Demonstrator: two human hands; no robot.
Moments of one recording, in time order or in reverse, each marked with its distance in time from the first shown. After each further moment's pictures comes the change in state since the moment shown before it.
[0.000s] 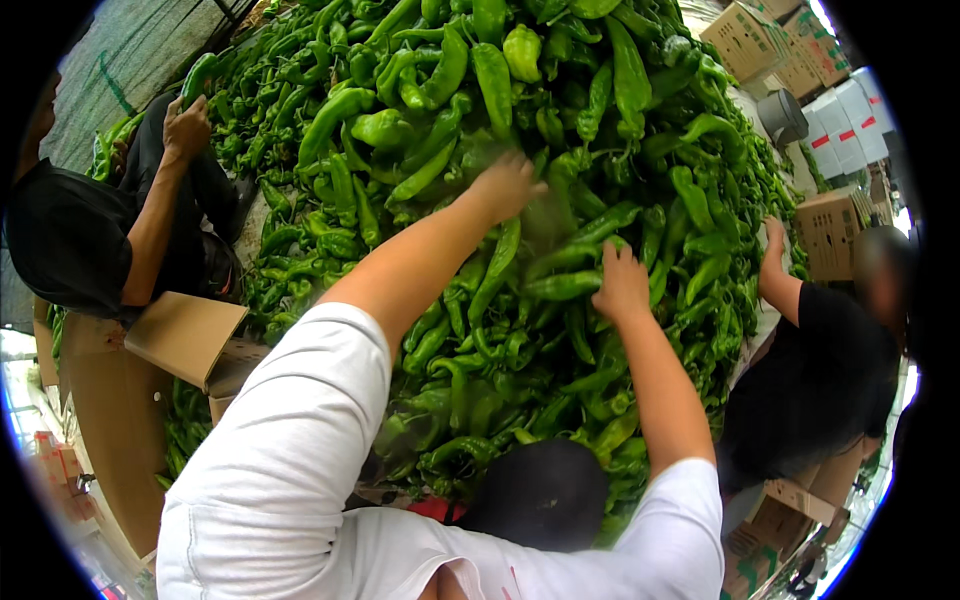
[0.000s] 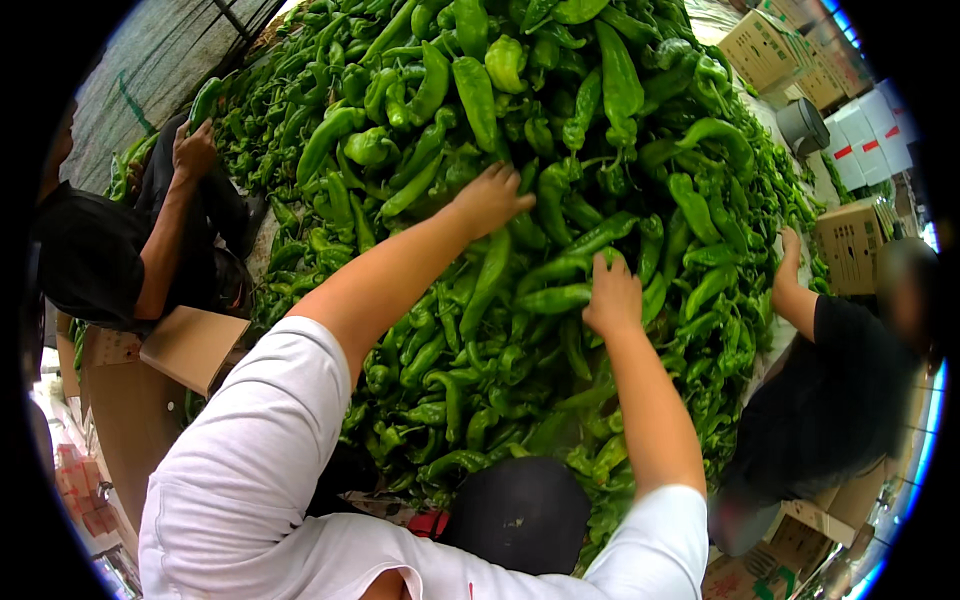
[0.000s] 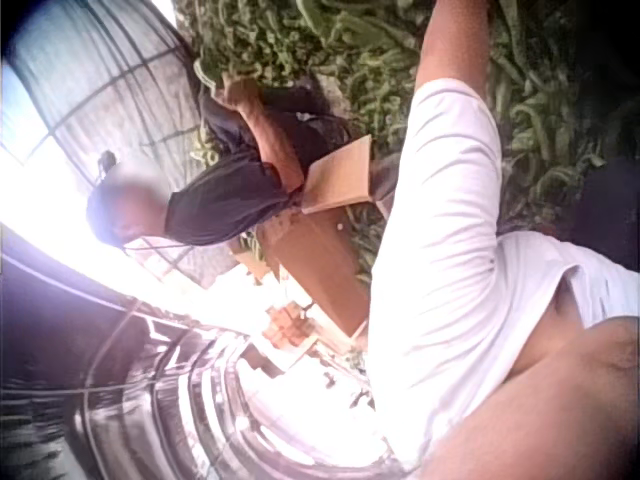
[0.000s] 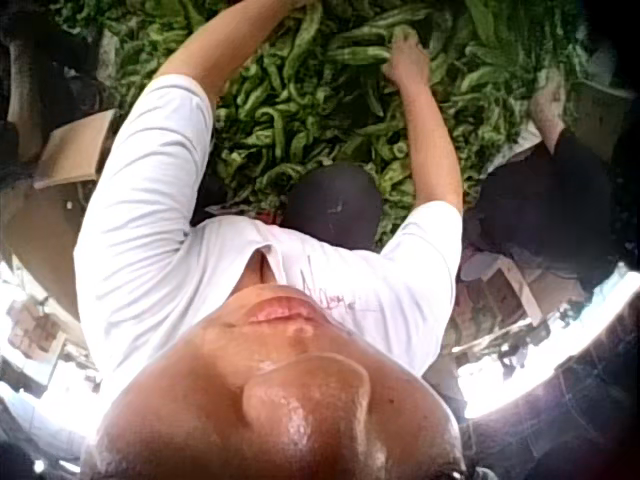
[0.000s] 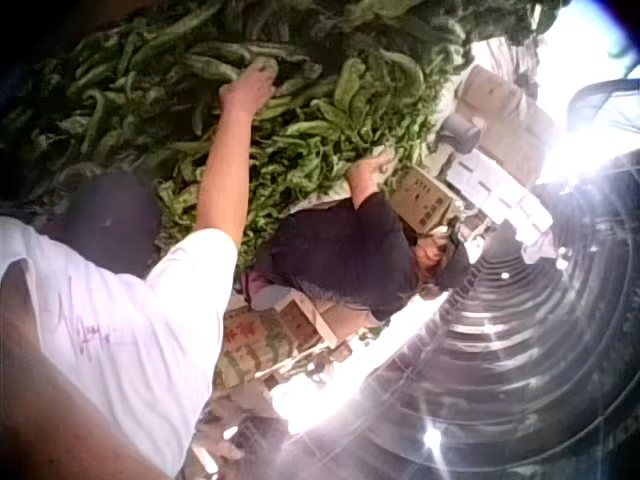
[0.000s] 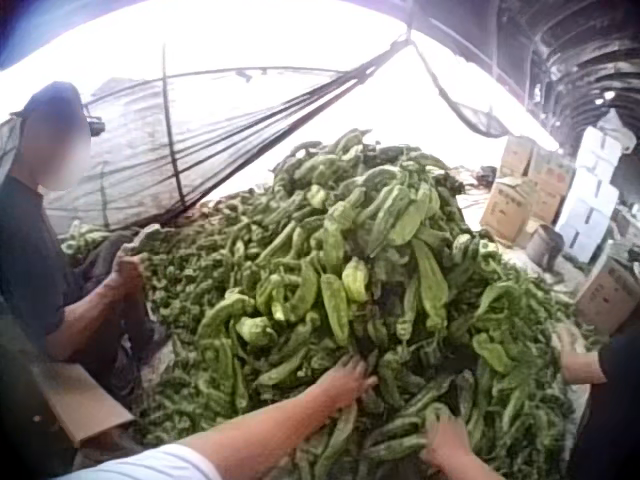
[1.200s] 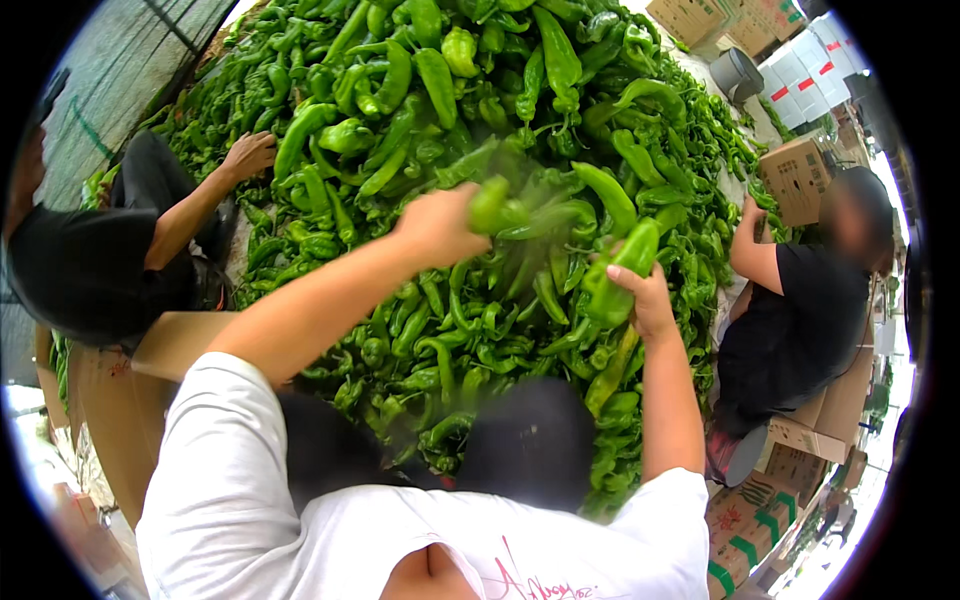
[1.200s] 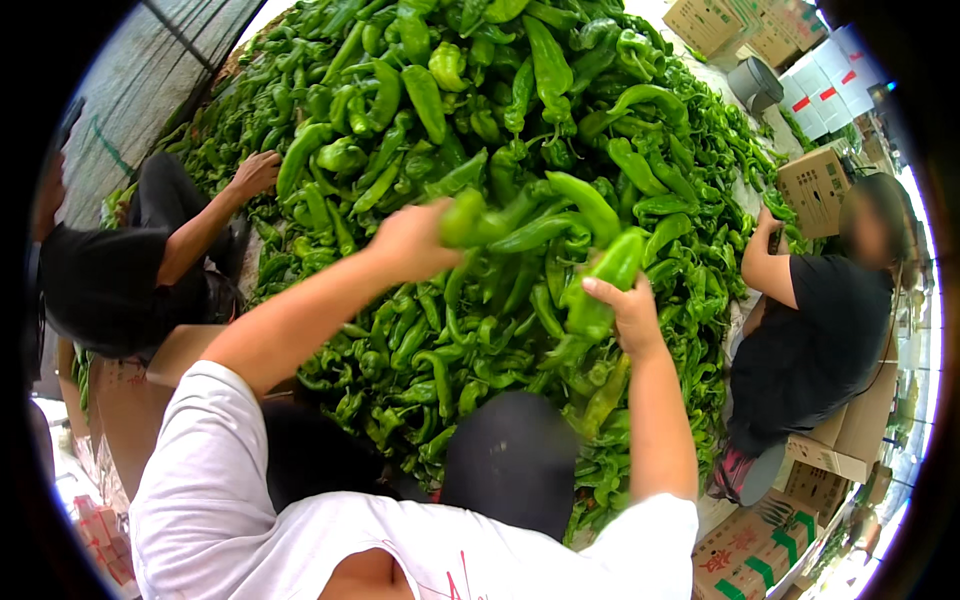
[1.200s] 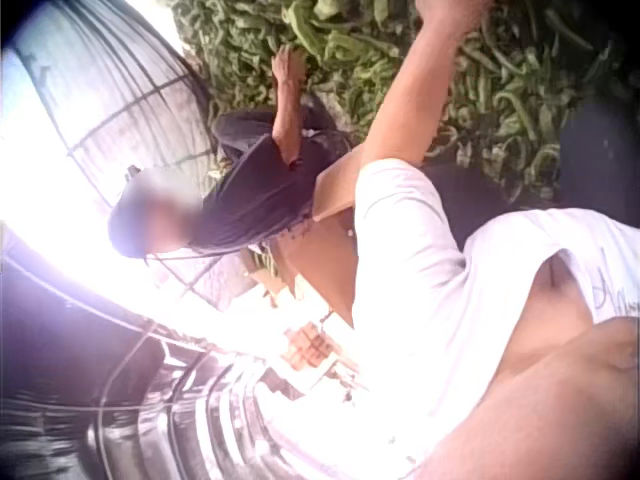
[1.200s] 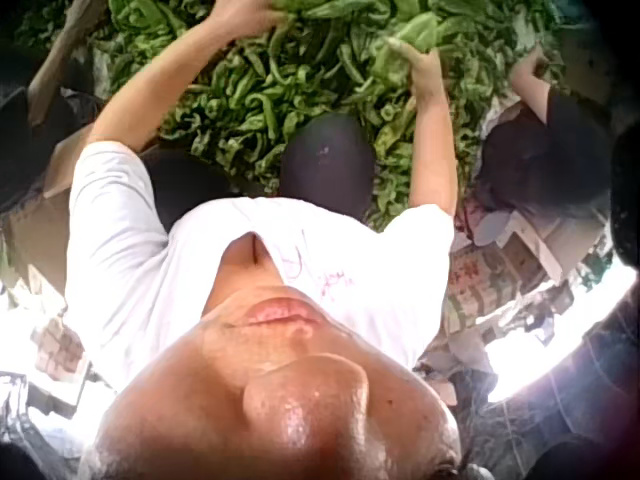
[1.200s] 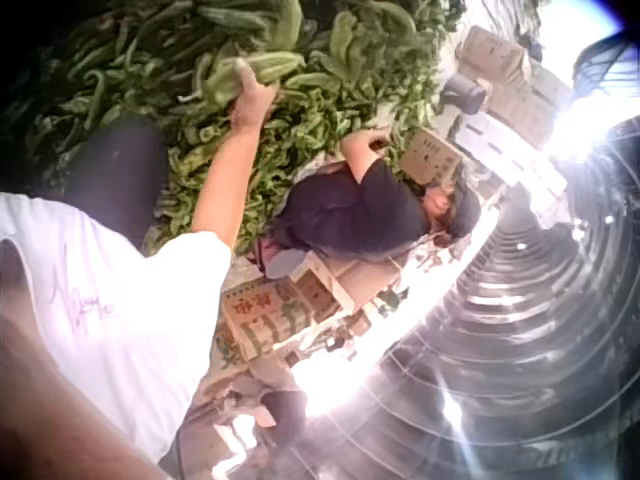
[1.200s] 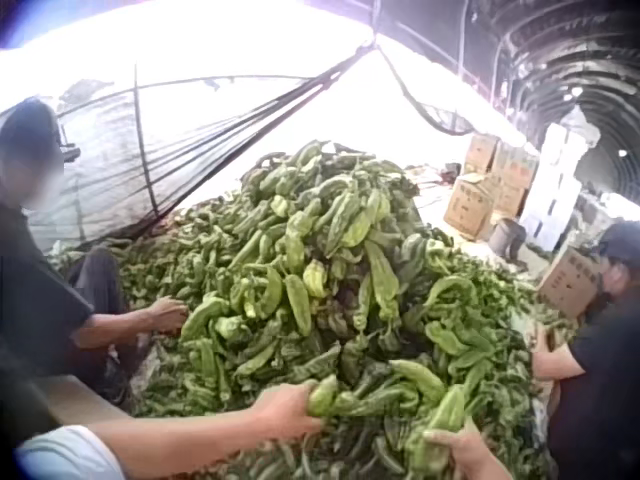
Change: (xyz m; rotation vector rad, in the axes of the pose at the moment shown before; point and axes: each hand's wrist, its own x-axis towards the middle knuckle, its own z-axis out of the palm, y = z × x) left_hand -0.066 0.071 -0.183 -0.665 -0.284 -0.536; right_hand -0.113 0.035 -0.093 1.828 0.018 0.266
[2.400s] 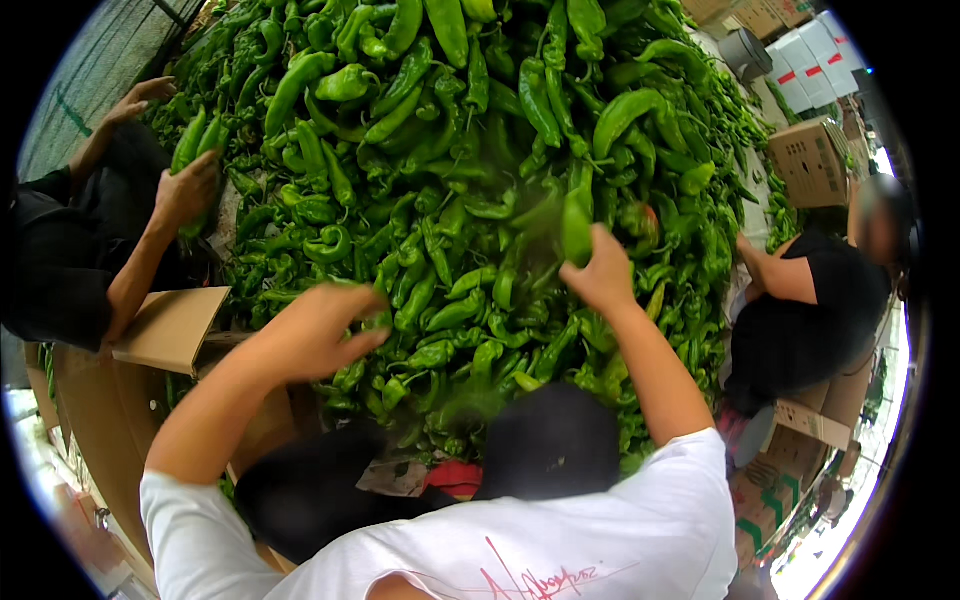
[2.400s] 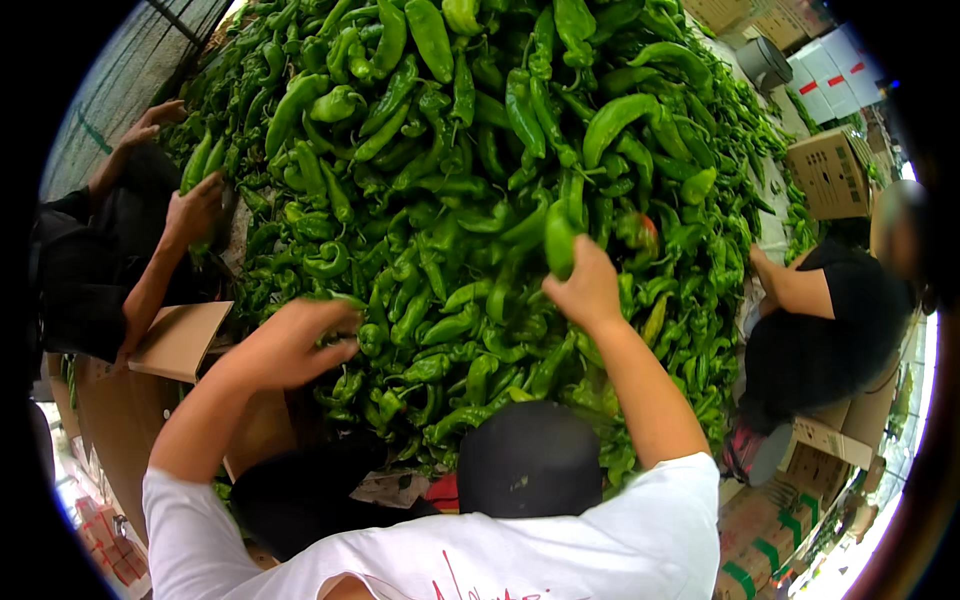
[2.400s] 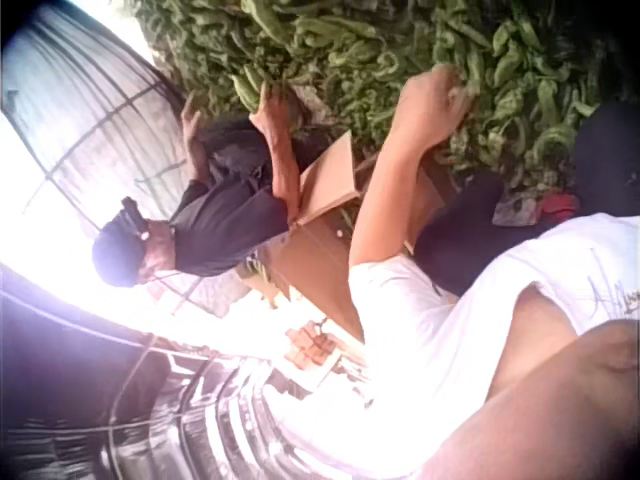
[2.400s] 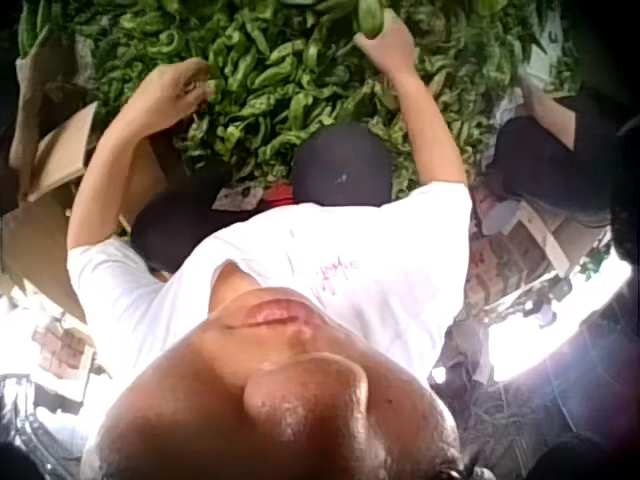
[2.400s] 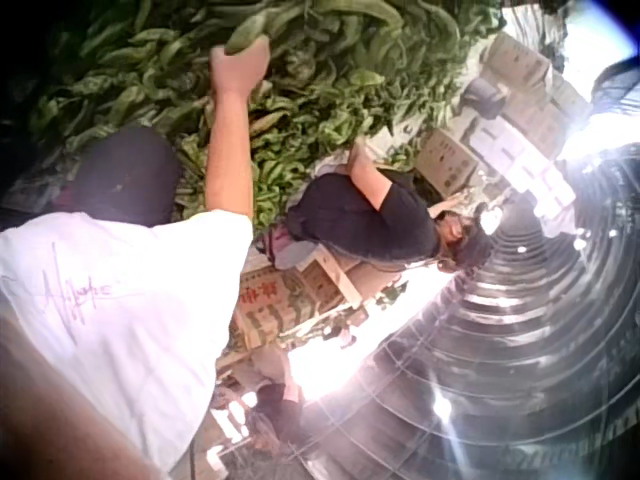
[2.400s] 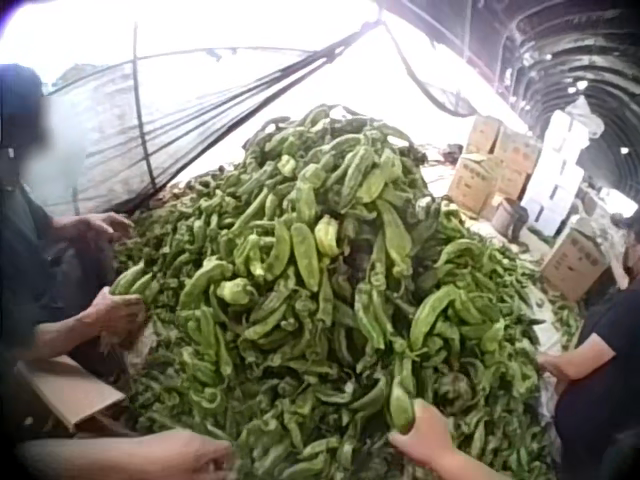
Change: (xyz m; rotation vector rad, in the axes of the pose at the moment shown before) left_hand -0.165 -0.098 -0.001 -0.179 -0.167 0.242; right_hand 0.026 0.101 0.051 -1.180 0.112 -0.396
